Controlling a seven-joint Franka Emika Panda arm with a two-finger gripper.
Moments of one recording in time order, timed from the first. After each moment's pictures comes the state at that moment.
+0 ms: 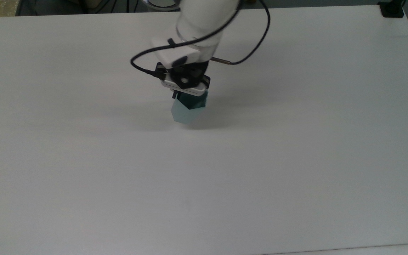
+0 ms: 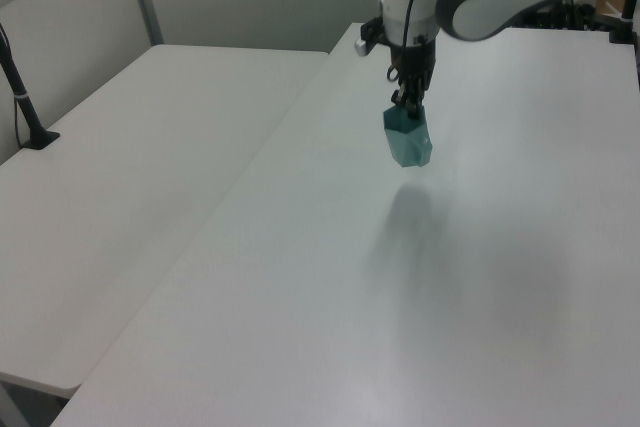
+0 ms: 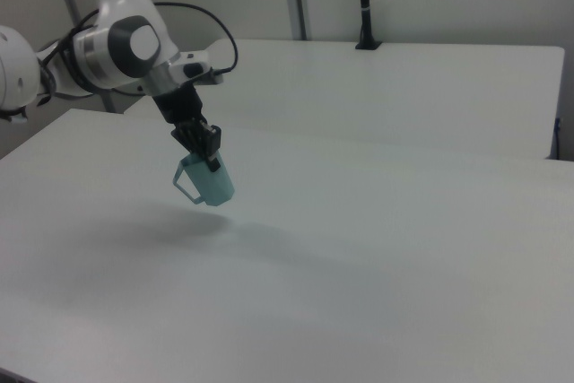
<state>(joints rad) 0.64 0.29 -0.34 -1.64 -0.16 1.94 0.43</state>
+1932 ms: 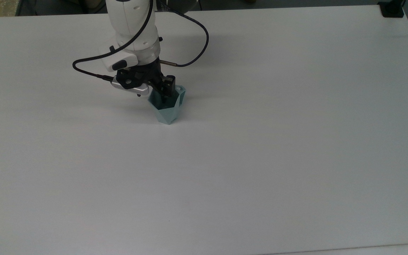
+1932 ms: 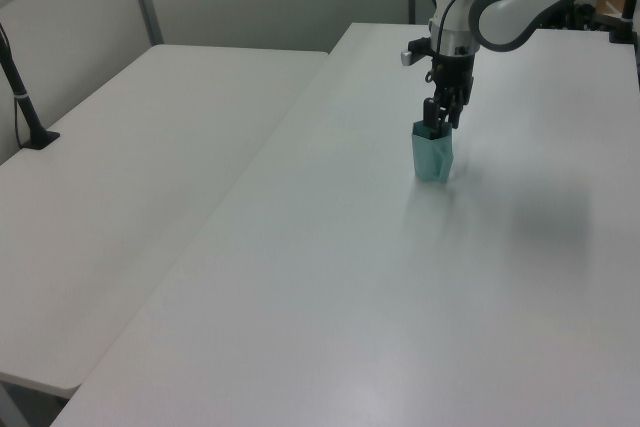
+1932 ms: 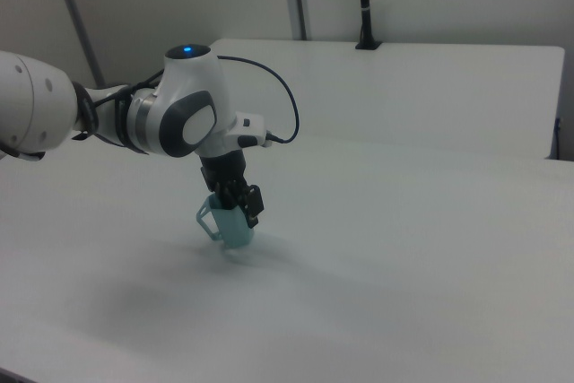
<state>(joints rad) 0.46 0.17 -0.33 -2.02 0.07 2.26 0.28</state>
